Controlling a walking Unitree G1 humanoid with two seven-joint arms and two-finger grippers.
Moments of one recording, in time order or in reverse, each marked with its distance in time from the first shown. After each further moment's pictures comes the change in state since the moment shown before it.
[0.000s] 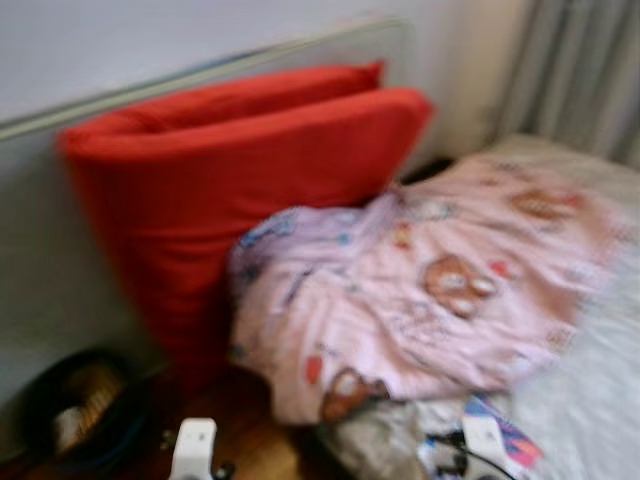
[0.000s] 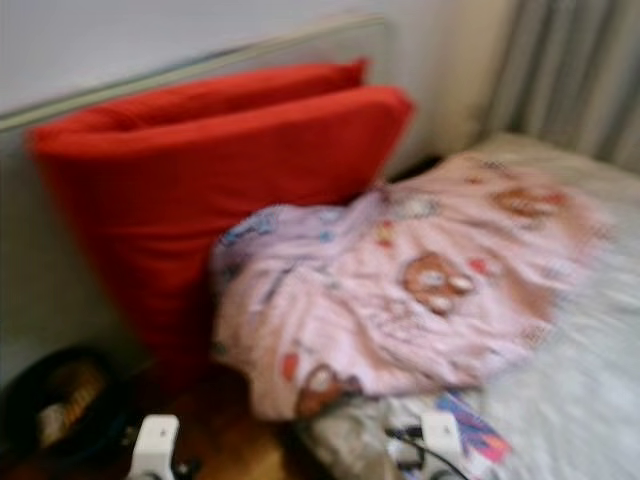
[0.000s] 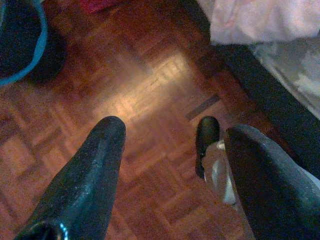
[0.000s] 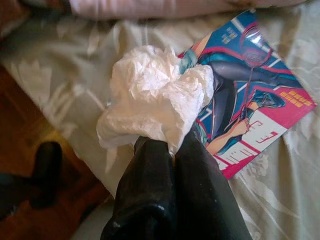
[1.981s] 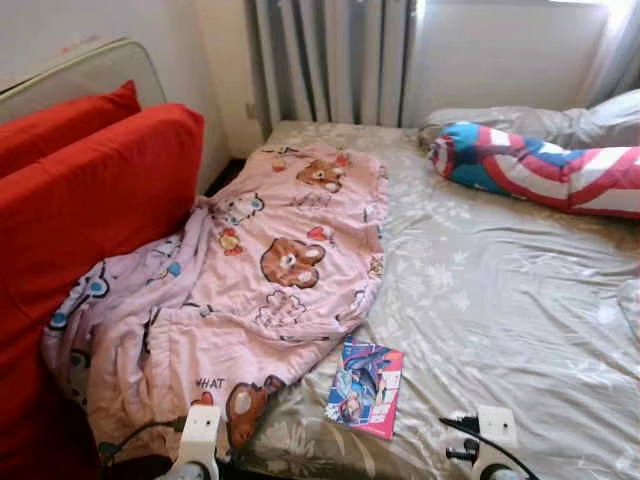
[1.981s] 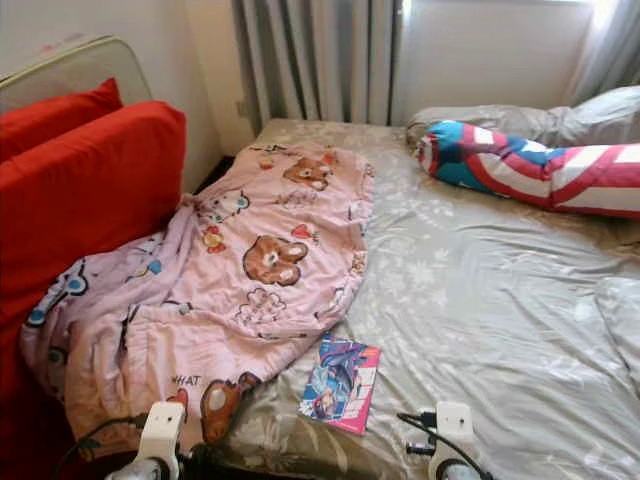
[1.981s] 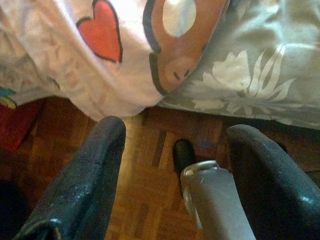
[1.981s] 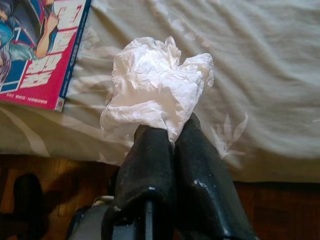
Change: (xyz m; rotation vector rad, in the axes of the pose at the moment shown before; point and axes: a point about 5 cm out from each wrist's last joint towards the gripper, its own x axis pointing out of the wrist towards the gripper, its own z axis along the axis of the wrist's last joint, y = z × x) left arm 0.002 0.001 0.018 0.029 -0.040 -0.025; right arm 0.002 -0.003 0.020 0.086 -0.081 -0.025
